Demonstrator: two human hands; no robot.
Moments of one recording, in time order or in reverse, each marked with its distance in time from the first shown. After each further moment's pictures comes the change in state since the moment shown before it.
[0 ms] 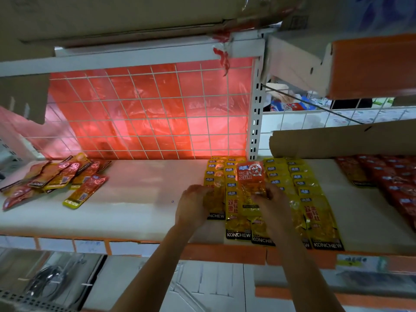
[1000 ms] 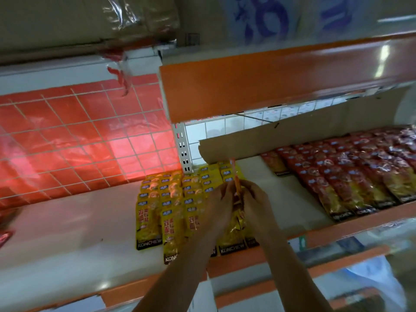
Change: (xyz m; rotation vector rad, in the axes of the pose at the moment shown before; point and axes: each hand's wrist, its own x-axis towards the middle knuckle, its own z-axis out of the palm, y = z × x) left_hand 0.016 0.205 0.072 -1.092 -0.331 -0.203; right_hand 0.022 0.014 -0.101 -0.008 0.213 -0.023
